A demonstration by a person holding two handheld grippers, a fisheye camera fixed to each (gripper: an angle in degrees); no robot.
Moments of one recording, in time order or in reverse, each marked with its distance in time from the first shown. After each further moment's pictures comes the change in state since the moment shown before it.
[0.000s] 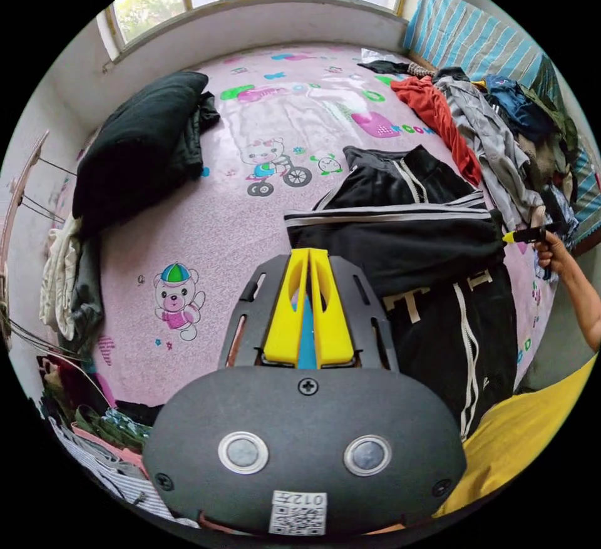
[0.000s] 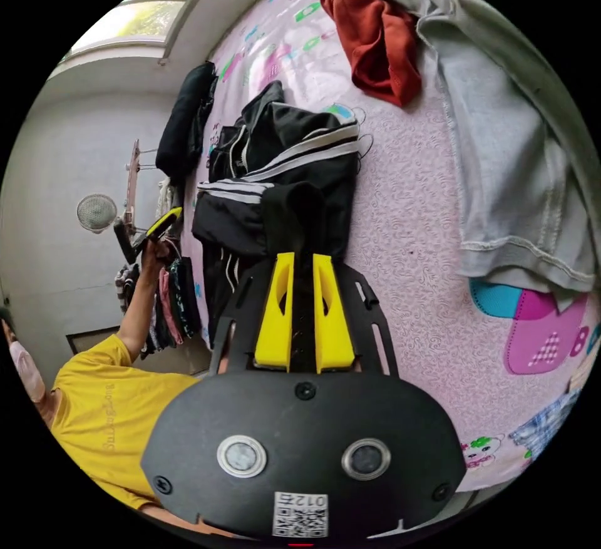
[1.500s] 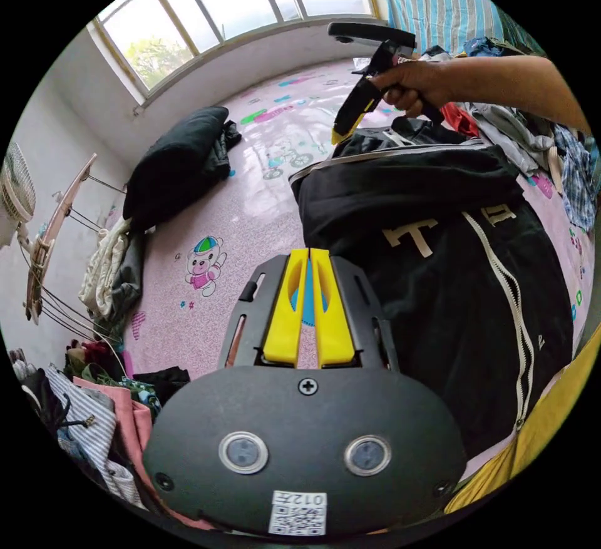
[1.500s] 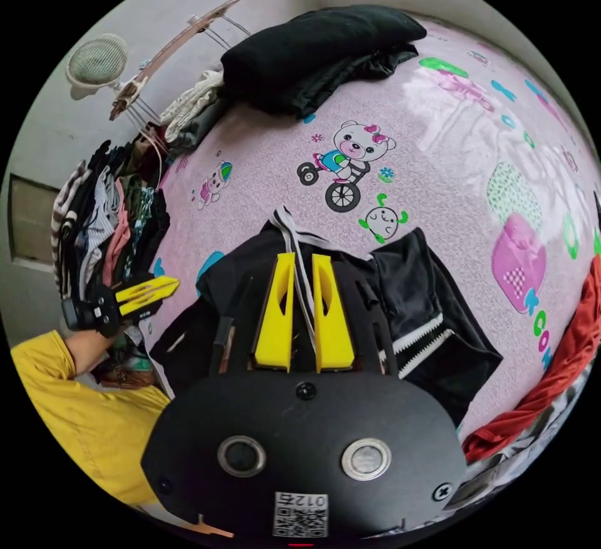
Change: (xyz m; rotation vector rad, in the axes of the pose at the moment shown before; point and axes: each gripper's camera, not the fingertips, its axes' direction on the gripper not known) left arm 0.214 0.164 -0.161 0.170 -0.219 0.104; right arm -0.267 -0.255 0.305 -0.216 0.220 -0.757
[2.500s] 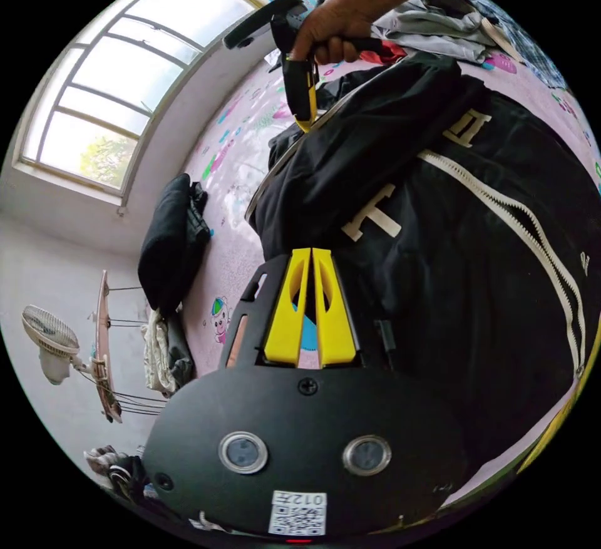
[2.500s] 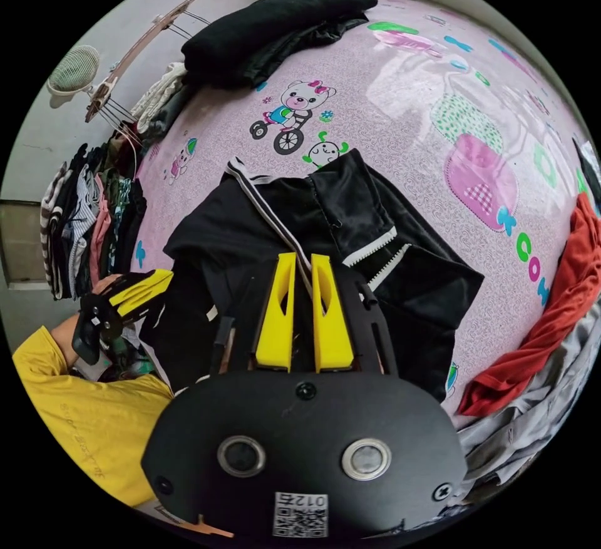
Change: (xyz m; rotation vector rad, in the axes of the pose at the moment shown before) left arm 0.131 -0.086 -0.091 0.010 -0.199 0.444; right arm -0.003 0.045 -0.004 -0.073 0.052 0.133
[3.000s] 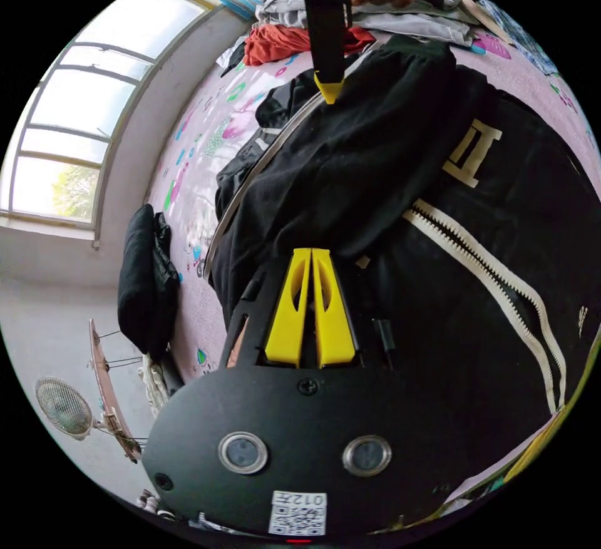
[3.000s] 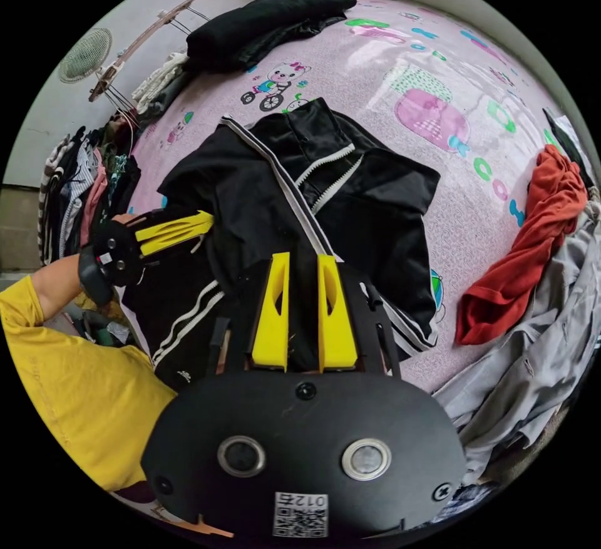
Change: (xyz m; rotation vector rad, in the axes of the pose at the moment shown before) left arm 0.000 -0.098 0.012 -0.042 0.140 0.108; right arm -0.016 0.129 -0.028 -0.001 0.058 0.022
